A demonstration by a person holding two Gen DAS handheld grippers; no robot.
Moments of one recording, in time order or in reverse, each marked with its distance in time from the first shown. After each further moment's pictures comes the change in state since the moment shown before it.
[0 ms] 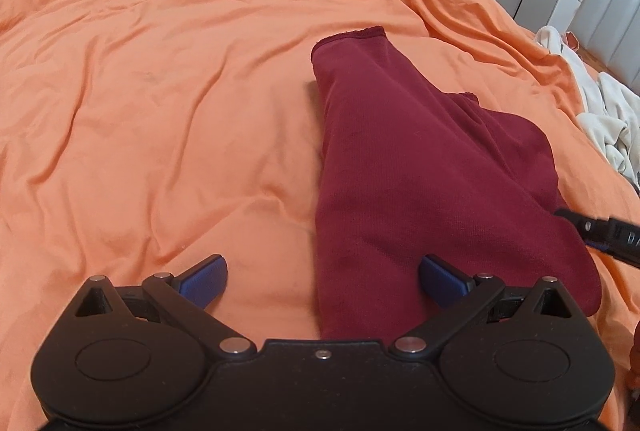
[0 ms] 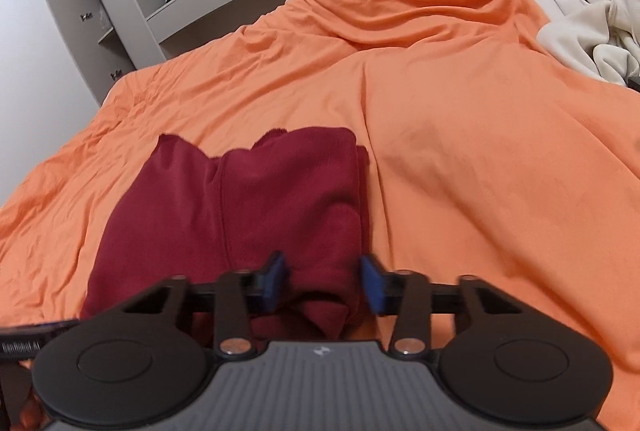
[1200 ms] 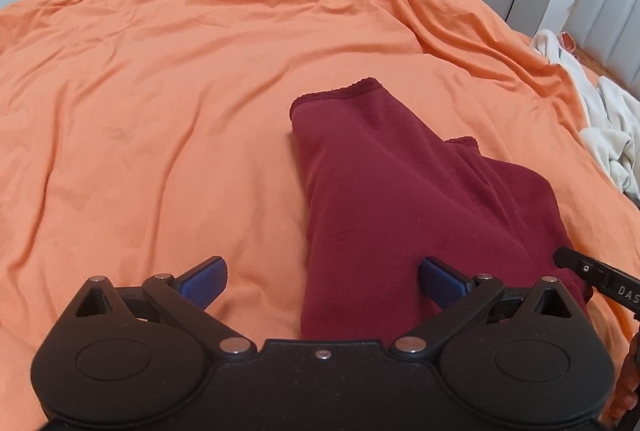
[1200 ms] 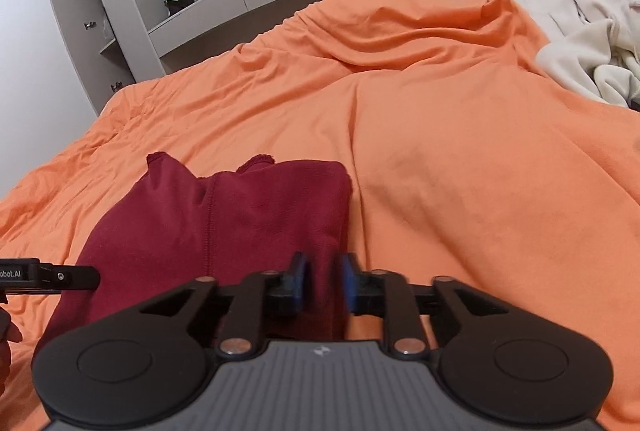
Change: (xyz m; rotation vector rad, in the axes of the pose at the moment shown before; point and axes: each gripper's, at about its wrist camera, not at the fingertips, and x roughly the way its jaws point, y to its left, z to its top) left arm 0.025 -0.014 0.056 0.054 -0.013 0.000; right arm 0.017 -0.016 0.009 0.013 -0.077 -0.011
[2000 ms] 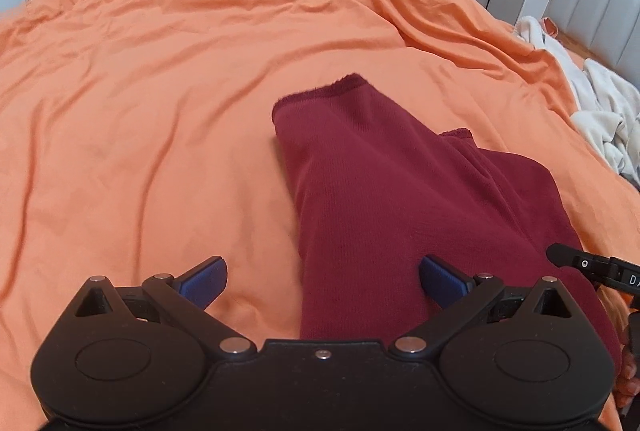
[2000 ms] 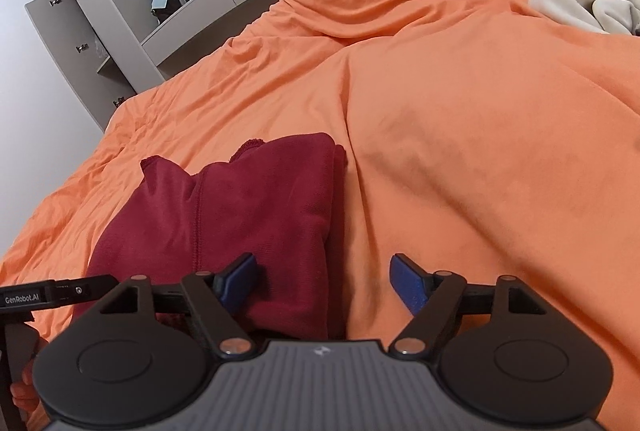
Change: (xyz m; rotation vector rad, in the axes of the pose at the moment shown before) left arm 0.019 0.004 -0.001 0.048 -0.006 -0.053; right arm 0.021 -0.020 -0.007 0.126 0.061 0.076
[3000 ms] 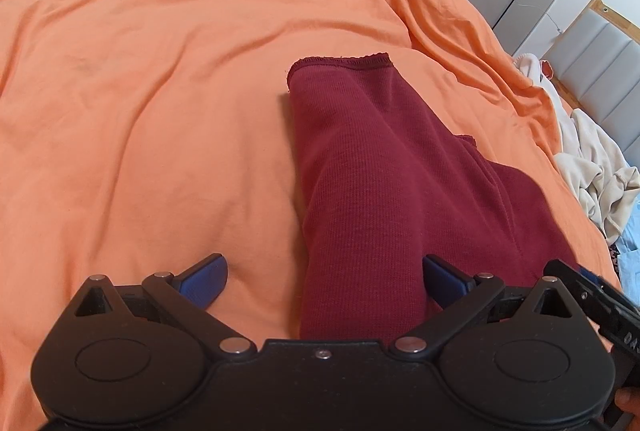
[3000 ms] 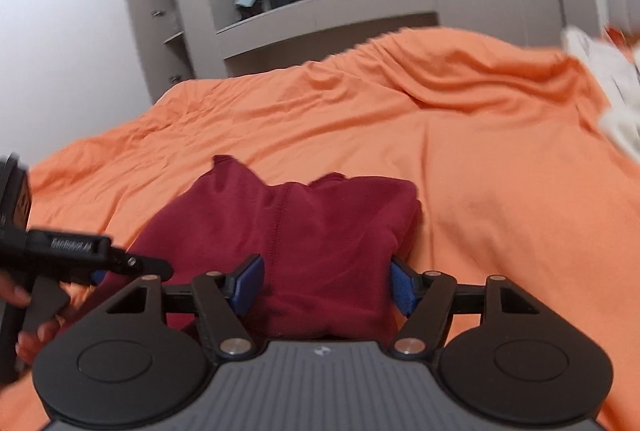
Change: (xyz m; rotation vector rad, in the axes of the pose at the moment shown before) left arm 0.021 0.034 -0.015 -0.200 0.037 -0.149; right arm -0.017 0.045 -0.003 -0.250 -0.112 0.049
